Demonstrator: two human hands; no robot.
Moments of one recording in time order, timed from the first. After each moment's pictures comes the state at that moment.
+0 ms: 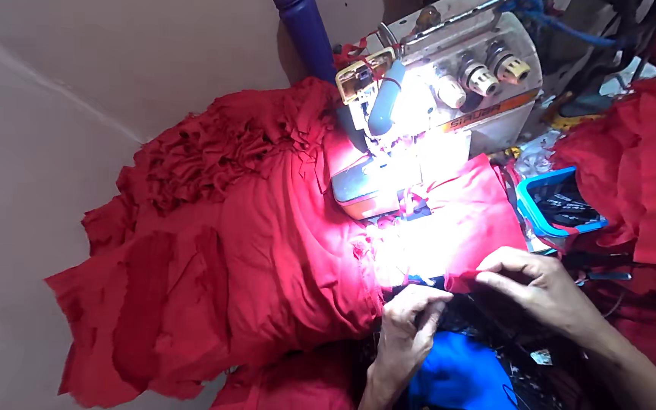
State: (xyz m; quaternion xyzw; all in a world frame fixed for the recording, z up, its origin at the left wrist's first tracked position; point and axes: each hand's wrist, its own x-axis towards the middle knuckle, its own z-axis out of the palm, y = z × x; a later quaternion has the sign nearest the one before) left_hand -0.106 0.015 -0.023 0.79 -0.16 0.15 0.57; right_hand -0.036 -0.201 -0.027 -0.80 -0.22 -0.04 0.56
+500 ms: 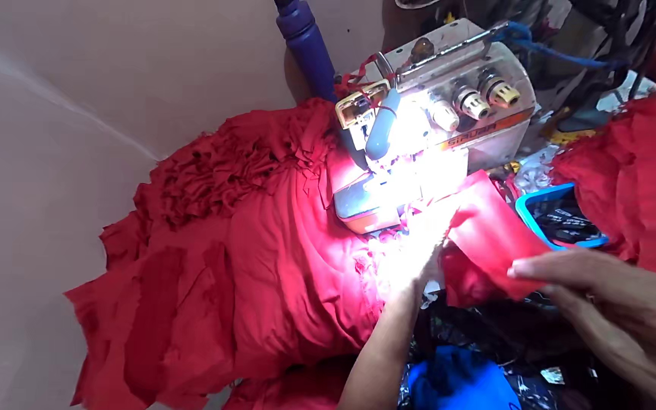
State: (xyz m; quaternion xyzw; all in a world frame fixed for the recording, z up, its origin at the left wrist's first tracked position) left_hand 0.011 -0.018 0.023 0.71 0.10 -0.07 0.69; right_hand -0.043 -0.219 0.029 -0.75 -0.34 -0.23 0.52
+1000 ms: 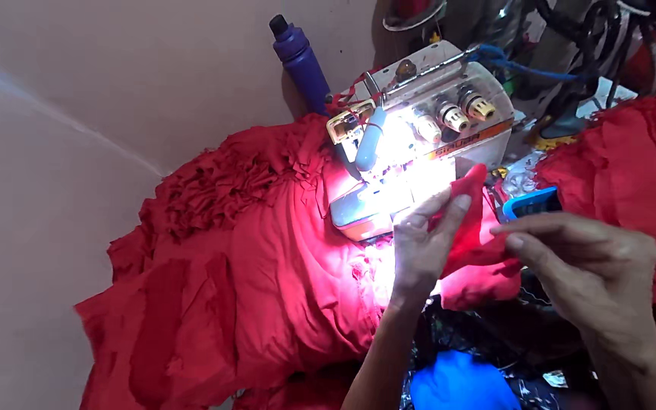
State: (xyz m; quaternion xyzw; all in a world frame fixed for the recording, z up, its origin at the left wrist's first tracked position) left_hand -0.007 -0.030 0.074 0.72 -0.10 0.17 0.67; right_hand -0.025 -0.186 0.061 -0.66 -0.26 -0.23 0.67
